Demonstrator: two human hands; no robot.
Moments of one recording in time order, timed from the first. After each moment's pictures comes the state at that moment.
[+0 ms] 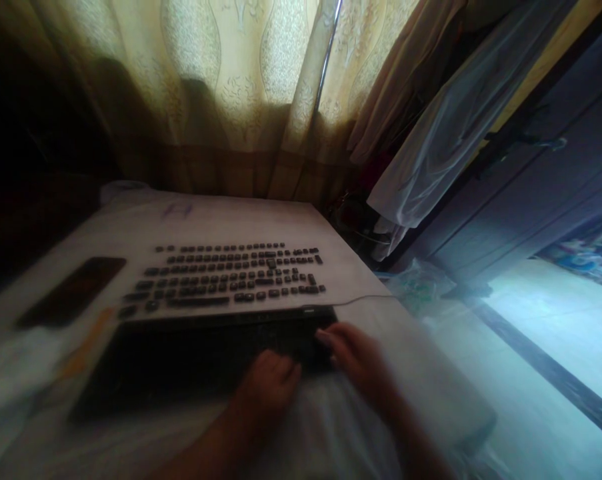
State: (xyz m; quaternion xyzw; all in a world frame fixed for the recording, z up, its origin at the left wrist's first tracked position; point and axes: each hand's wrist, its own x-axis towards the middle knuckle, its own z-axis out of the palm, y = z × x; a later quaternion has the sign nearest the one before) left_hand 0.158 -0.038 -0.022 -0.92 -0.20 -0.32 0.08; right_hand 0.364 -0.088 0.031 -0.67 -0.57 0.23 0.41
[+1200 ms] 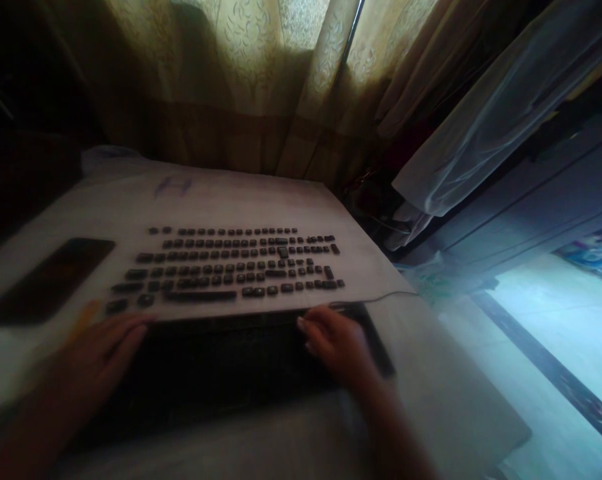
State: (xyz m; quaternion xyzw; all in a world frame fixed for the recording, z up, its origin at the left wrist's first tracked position) left_hand -0.047 0.058 -0.005 -0.79 -0.57 -0.23 -0.01; right_hand 0.323 -0.027 0.026 -0.69 -0.61 0.22 0.32
